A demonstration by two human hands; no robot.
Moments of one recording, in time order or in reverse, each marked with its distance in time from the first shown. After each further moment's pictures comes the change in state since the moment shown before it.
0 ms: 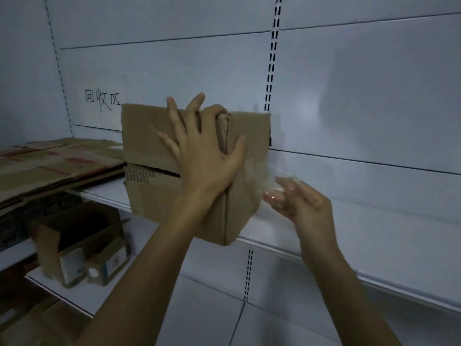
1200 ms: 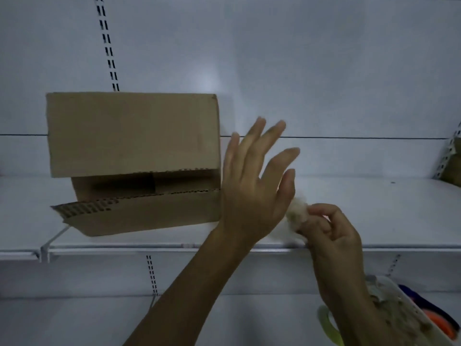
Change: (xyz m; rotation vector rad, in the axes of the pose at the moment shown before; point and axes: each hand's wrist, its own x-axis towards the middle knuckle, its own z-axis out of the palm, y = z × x) left_hand -0.121 0.236 0.137 -0.579 0.008 0.456; right_hand -0.092 -0.046 -0.235 -0.222 0.452 -0.073
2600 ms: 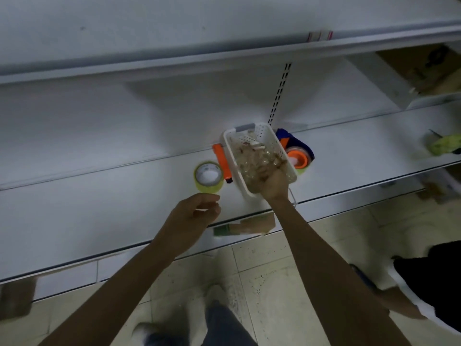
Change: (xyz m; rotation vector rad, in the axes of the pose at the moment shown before) left_hand -0.251 0.202 0.198 -0.471 -1.220 -1.460; right_hand 0.007 0.294 -0.402 -1.131 -0.223 0.549
